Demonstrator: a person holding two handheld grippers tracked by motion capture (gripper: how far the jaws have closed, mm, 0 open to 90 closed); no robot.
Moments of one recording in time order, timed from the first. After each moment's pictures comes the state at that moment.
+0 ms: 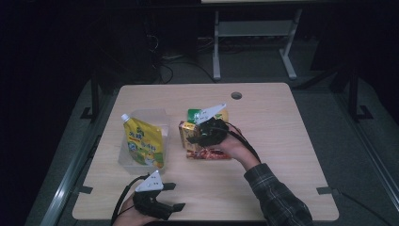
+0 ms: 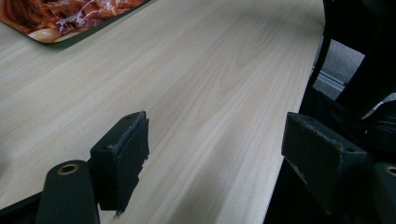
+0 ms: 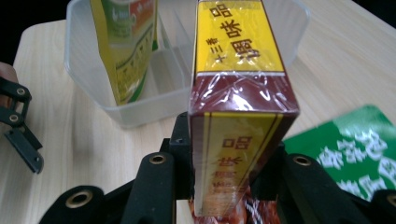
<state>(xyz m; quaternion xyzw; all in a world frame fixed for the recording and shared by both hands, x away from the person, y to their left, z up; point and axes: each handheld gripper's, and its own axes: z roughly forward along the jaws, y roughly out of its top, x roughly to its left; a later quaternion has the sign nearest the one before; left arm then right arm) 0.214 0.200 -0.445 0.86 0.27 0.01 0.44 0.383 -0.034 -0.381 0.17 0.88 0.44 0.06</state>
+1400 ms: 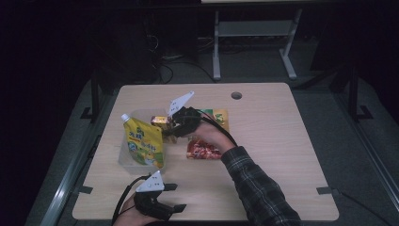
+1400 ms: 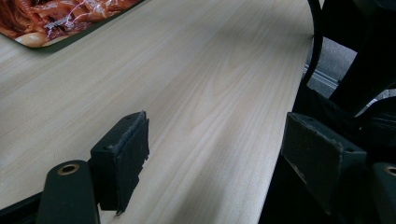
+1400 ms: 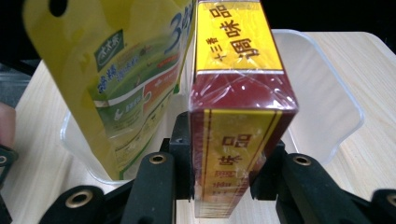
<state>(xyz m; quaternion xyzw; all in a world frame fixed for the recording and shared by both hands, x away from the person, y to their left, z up) 0.214 0.198 -0.445 0.86 0.25 0.01 0.45 0.417 0.040 -0.364 0.05 0.89 0.44 0.05</state>
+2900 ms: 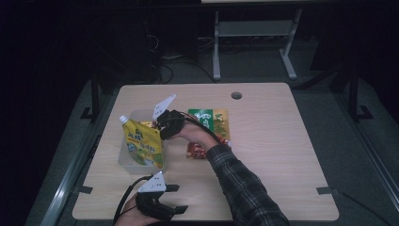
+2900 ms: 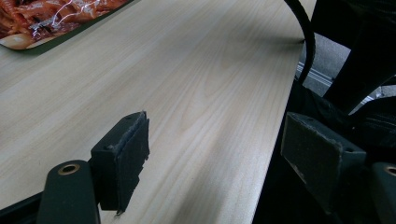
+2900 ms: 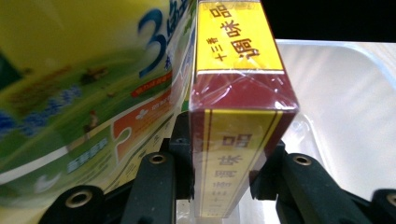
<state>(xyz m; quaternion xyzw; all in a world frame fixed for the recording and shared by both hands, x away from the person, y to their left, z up) 0.213 0.193 -0.445 0.86 0.24 0.00 0.44 0.433 0.091 -0.389 0.00 0.90 0.44 0.00</state>
